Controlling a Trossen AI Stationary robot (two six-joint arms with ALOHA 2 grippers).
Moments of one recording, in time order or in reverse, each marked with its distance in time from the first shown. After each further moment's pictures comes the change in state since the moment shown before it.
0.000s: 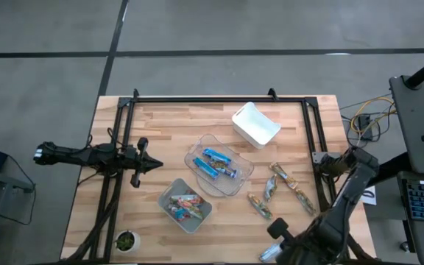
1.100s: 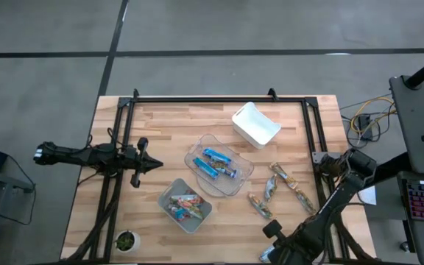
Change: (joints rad) left arm 0.000 0.000 0.000 0.000 0.000 0.000; right arm 0.000 0.028 -0.356 0.340 -0.020 0.081
